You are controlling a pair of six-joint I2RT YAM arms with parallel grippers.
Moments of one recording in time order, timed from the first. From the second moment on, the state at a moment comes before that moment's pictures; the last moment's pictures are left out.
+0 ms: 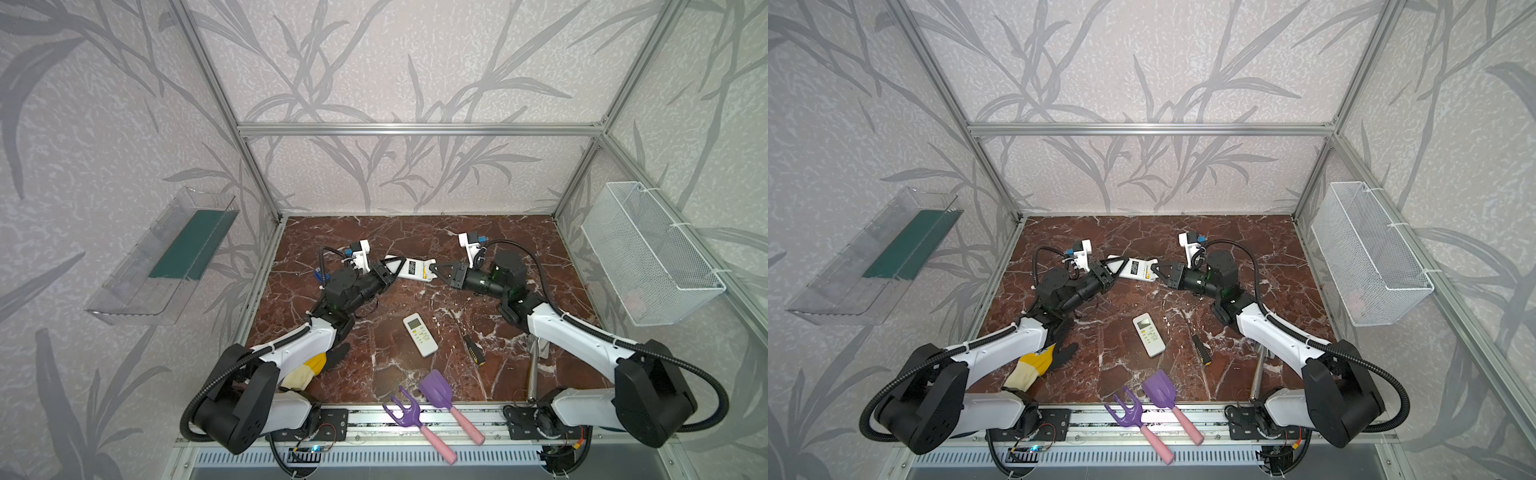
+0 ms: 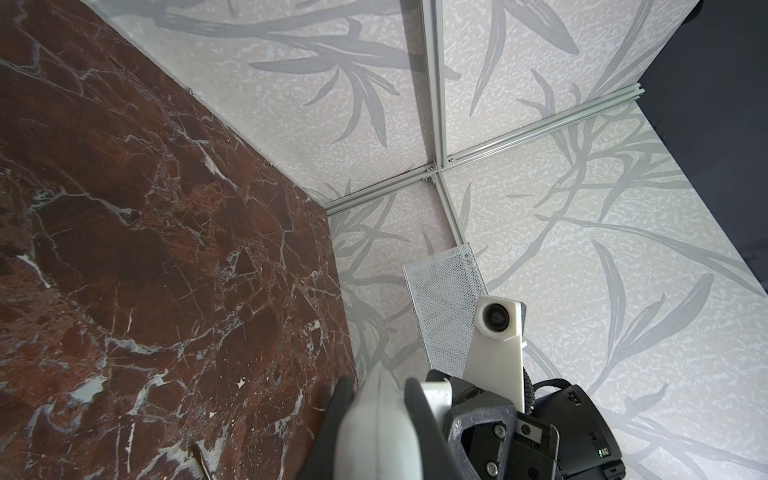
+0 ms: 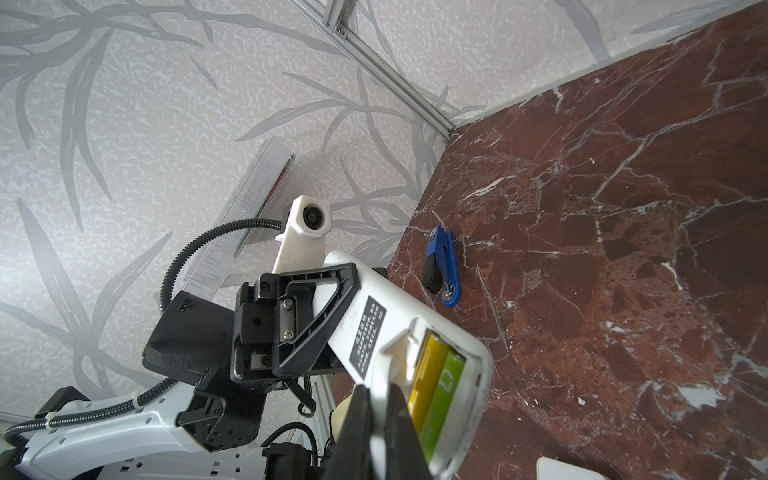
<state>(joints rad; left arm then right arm) -0.46 1.31 0.59 0.74 0.34 -1.21 0.51 1.34 0.78 0.44 -0.61 0.87</state>
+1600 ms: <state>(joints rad) -0.45 1.31 0.64 0.41 0.37 -0.99 0.16 1.66 0.71 0.16 -0.28 0.51</state>
